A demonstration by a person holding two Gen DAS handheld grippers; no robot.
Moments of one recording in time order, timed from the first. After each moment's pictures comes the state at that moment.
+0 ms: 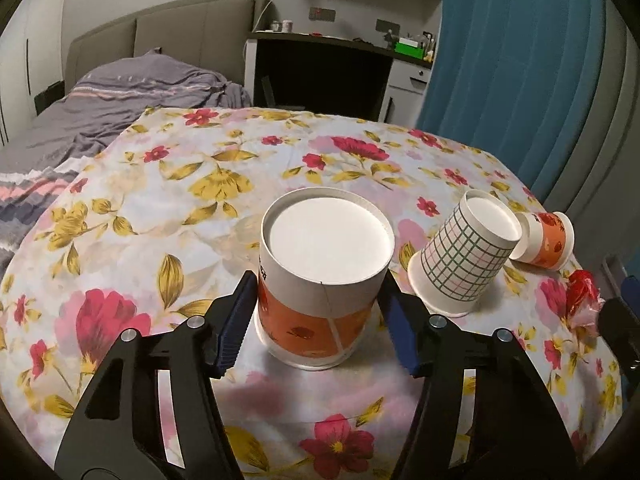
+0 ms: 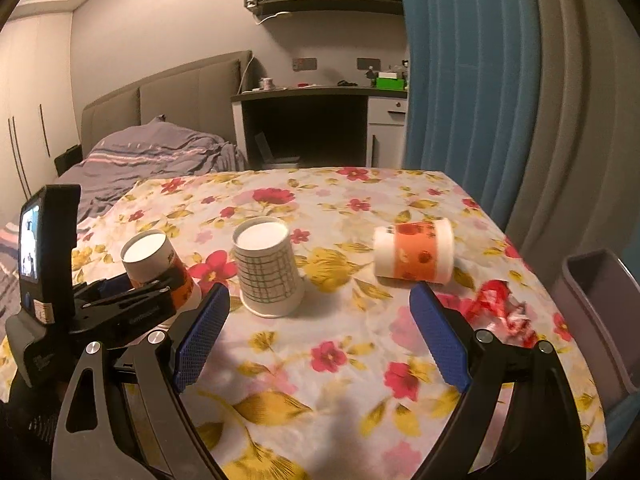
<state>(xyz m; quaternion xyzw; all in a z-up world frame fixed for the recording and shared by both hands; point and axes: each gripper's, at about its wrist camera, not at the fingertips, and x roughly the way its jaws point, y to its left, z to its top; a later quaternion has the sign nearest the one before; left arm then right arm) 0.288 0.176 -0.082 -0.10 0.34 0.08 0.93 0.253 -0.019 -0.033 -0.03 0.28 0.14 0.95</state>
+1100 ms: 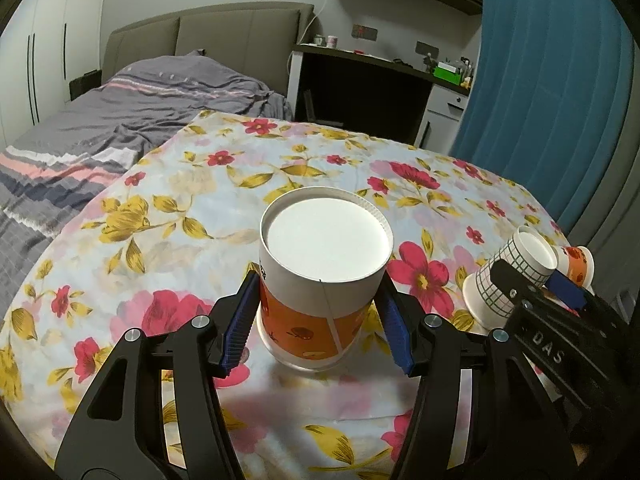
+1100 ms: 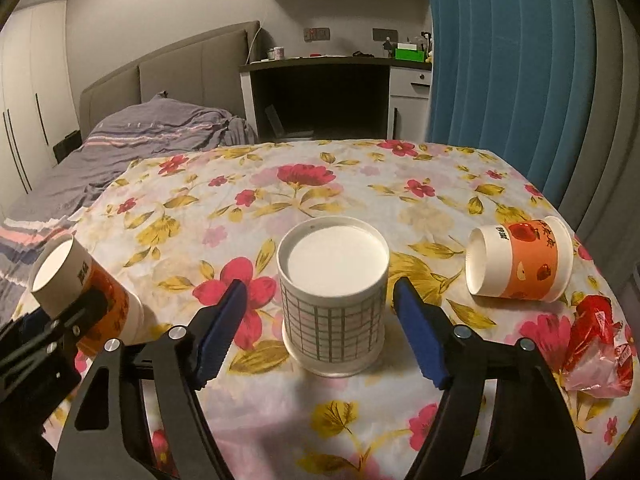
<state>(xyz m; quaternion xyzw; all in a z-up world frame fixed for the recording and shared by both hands) 0.266 0.224 -0.071 -0.12 0.32 0.14 0.93 0.322 0.050 -0.069 -0.02 0.32 0.15 0.93</state>
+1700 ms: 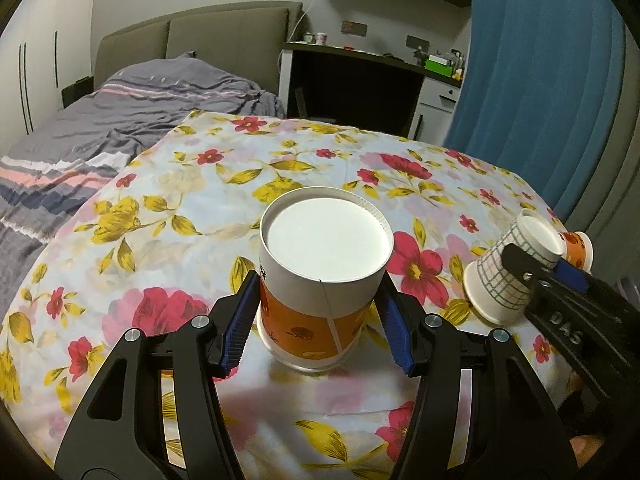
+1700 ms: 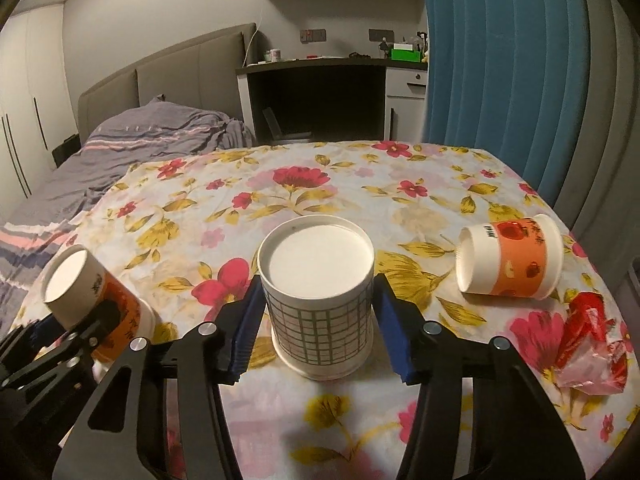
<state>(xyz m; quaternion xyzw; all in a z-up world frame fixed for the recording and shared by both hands) 0.266 0.213 -0.077 -0.11 0.32 0.13 0.93 0.318 0.045 -0.062 -0.02 0.32 0.15 0.93</state>
